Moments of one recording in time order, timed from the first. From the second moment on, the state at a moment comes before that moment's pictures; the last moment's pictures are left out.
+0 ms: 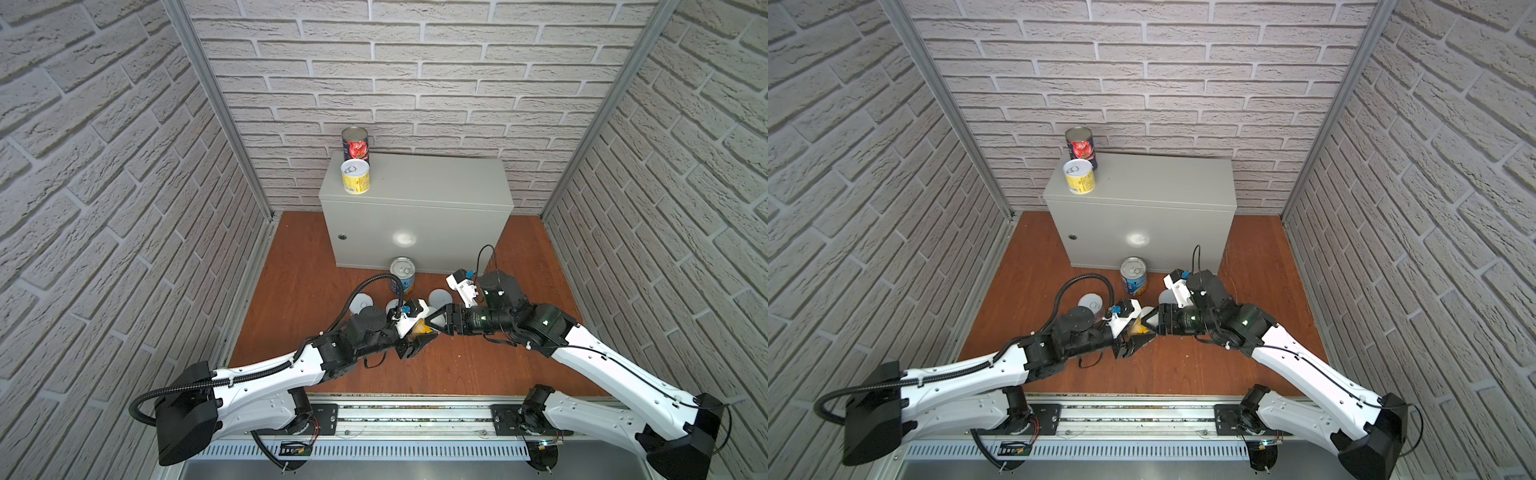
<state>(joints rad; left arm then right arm) -1.06 1.08 0.56 0.24 0.12 -0.01 0.69 1.01 0.94 -0.64 -0.40 0.80</state>
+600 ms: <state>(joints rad) -1.03 1.13 0.61 0.08 0.01 -0.04 0.69 0.90 0.89 -0.62 -0.29 0.81</state>
